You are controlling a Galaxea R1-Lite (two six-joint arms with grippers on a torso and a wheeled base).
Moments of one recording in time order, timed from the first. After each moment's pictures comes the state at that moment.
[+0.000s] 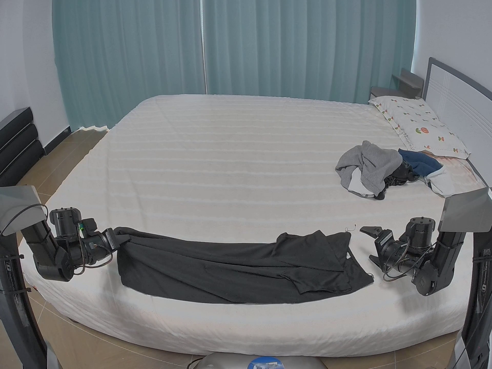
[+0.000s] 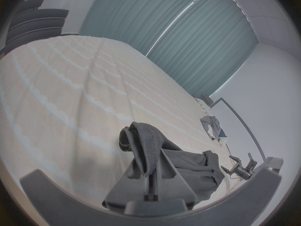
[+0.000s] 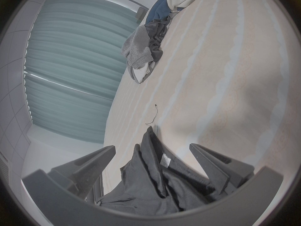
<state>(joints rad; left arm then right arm) 0.21 2.27 -0.66 -1.08 -0.58 -0.42 0.05 2.36 -0.53 -1.39 0.20 1.10</state>
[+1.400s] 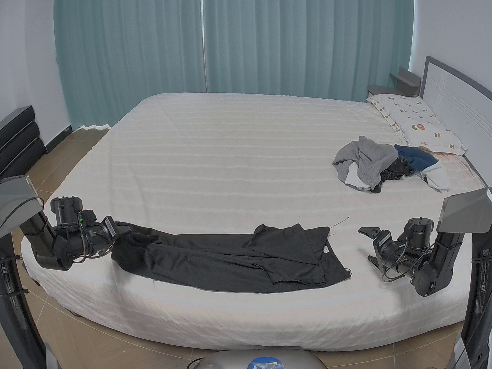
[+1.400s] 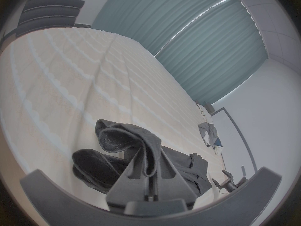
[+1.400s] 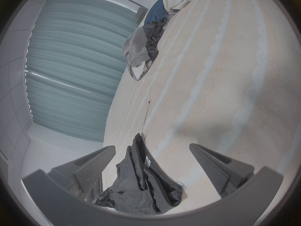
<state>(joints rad) 0.19 2.21 -0.73 -0.93 -0.54 -0.57 0.06 2.37 -0.53 -1.39 0.20 1.10</state>
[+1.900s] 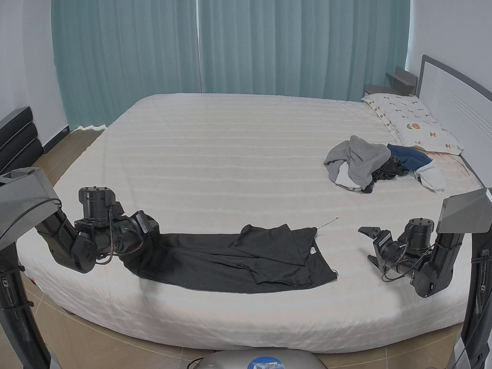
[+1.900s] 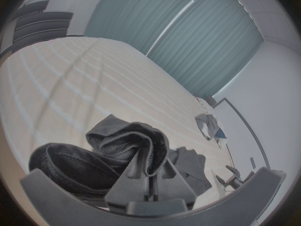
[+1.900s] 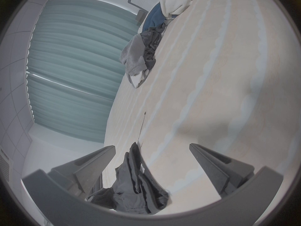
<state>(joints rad) -0.07 2.13 -0.74 -0.89 -0.26 -0.60 0.06 2.37 -0.53 -1.42 0.20 1.10</state>
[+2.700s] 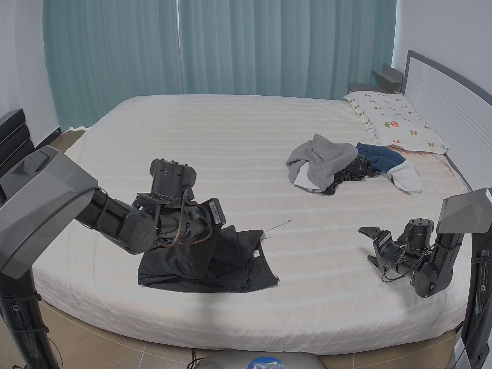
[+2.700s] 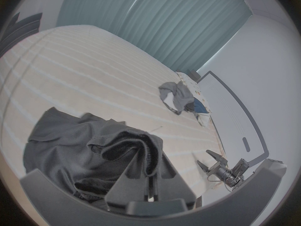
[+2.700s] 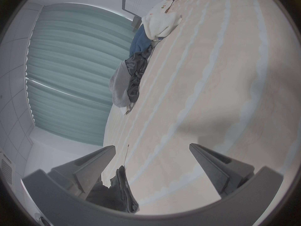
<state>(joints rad) -0.44 2.12 -1.12 -0.43 -0.11 -0.65 0.06 2.37 -0.52 -1.42 0.20 1.10</state>
